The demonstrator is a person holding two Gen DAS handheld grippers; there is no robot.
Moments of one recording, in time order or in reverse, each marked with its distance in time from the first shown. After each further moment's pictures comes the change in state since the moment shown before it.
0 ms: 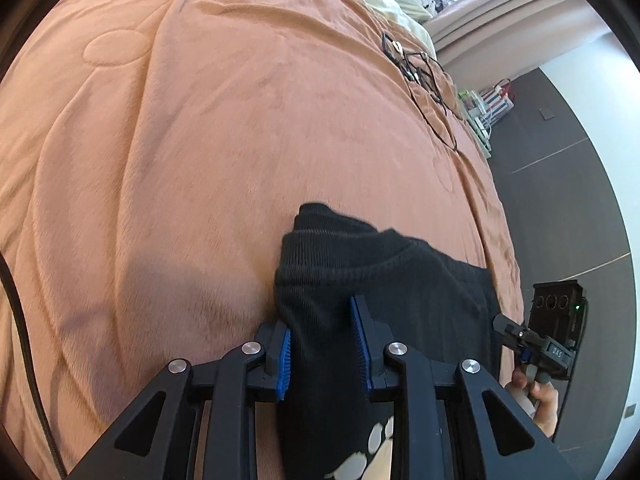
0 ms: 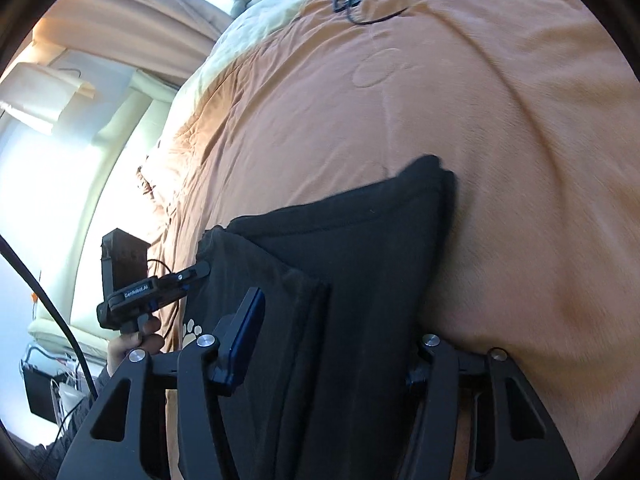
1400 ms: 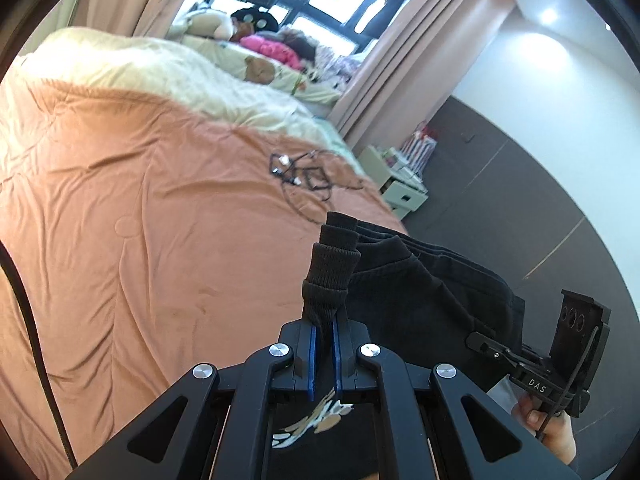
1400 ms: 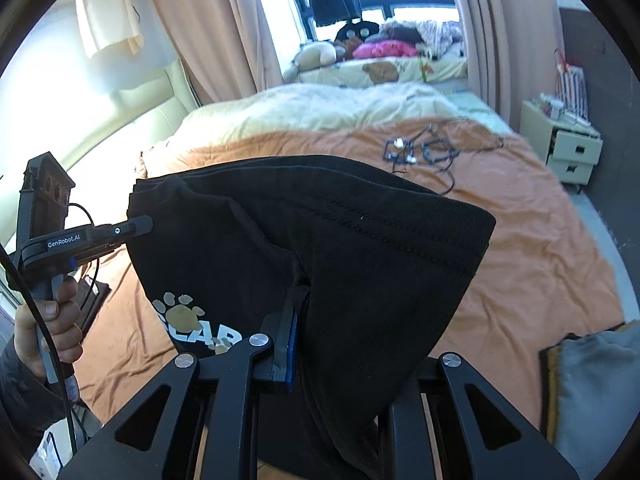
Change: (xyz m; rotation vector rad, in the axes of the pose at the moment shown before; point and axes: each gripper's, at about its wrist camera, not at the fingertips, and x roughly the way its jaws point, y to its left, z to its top) left arm -0.243 -0.180 -0.082 0.244 -0.333 -0.038; right arm -0.244 0.254 -0.180 -0.394 -0.311 -0.365
